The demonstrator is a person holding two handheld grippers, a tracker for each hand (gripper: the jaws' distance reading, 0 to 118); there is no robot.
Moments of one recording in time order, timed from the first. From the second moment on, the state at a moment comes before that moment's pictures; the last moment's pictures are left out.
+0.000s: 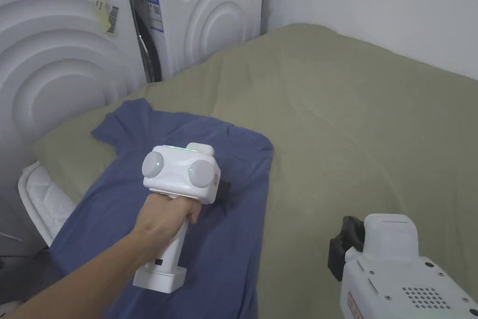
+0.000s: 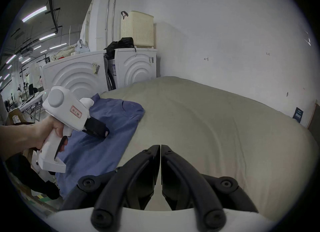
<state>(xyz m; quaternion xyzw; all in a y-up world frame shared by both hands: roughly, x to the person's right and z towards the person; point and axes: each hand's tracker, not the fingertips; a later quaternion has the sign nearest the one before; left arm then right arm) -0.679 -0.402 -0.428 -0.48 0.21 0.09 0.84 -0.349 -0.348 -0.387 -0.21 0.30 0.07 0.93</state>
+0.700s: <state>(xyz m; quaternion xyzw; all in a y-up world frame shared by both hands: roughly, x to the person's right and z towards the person) -0.478 -0.225 -0.395 -0.38 0.08 0.03 0.92 -0.119 -0.285 -0.339 -0.18 0.12 0.04 0.98</state>
